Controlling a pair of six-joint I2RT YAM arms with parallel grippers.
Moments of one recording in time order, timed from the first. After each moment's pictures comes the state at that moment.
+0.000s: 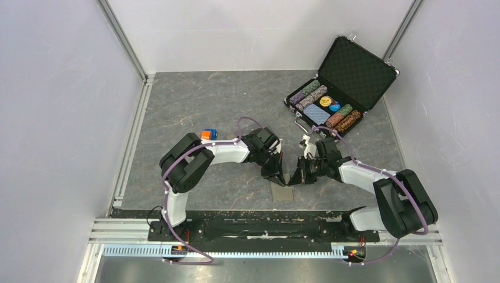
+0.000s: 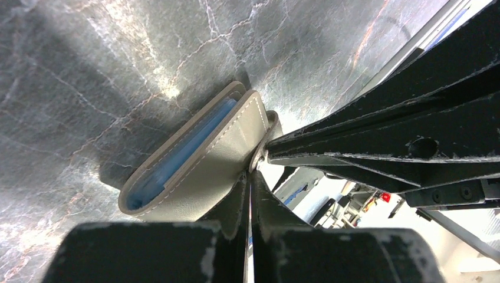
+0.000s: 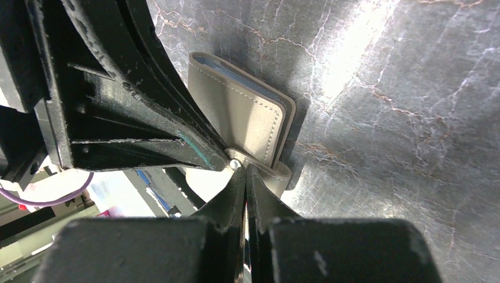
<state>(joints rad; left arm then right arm) -0.87 1.97 1.17 -0.25 0.60 -0.77 0.35 1.35 0.46 -0.11 -0.68 0.38</state>
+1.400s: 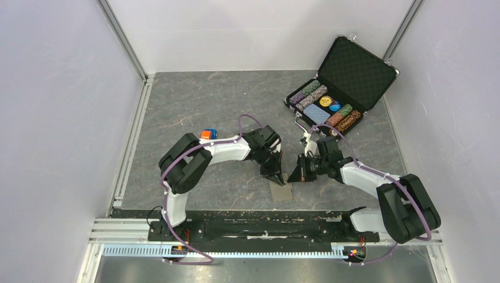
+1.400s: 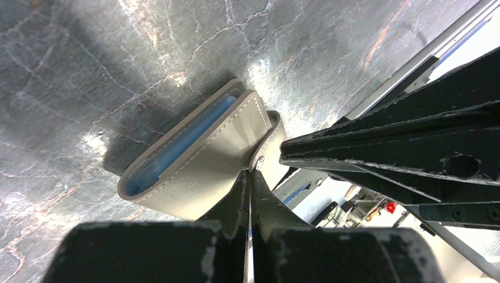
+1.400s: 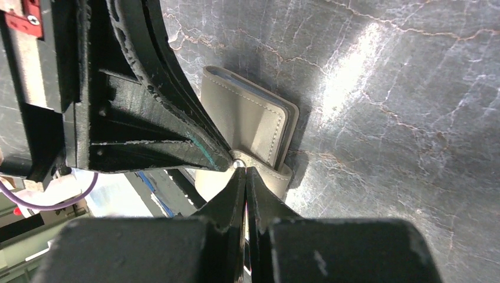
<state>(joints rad) -0.87 1.96 1.22 -0.38 0.54 -0.77 0.35 1.31 0.46 -0.09 -0.68 0.39</state>
